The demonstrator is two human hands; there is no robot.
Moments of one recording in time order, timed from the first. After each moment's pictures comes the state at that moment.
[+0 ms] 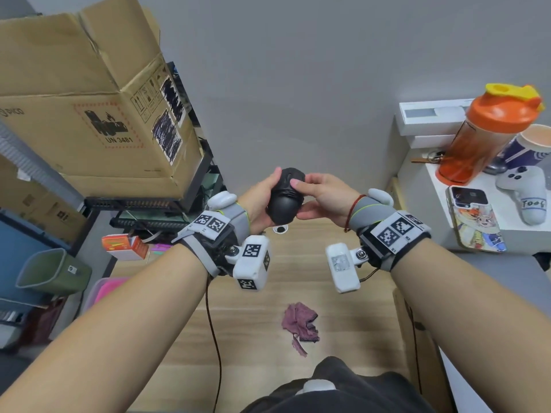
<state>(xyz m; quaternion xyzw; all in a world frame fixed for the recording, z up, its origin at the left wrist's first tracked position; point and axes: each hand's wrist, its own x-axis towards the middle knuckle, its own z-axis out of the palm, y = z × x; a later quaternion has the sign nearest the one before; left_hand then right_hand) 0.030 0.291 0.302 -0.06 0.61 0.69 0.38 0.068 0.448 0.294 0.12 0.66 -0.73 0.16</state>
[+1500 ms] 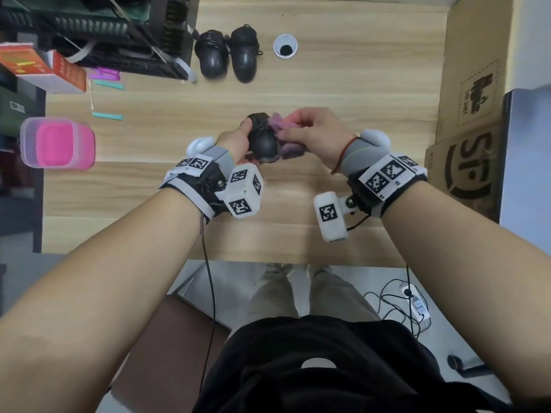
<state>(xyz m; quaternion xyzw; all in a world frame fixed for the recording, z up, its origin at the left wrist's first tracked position) 0.069 0.210 0.027 -0.38 0.65 0.59 0.30 0.124 0.375 0.080 0.17 0.70 -0.66 0.20</state>
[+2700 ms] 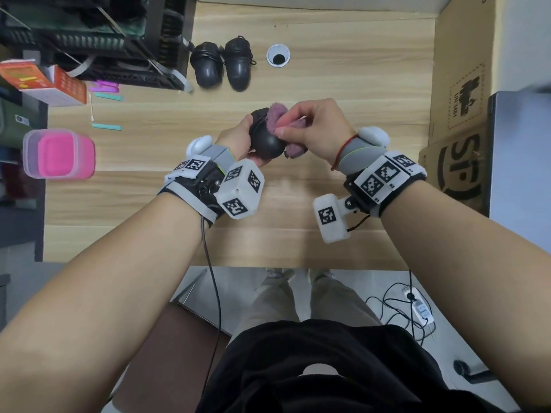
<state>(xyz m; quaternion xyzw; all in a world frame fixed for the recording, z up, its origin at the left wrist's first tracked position) 0.069 0.234 0.056 -0.40 0.57 0.65 0.31 0.123 0.394 0.090 0.13 0.74 -0.65 0.15</state>
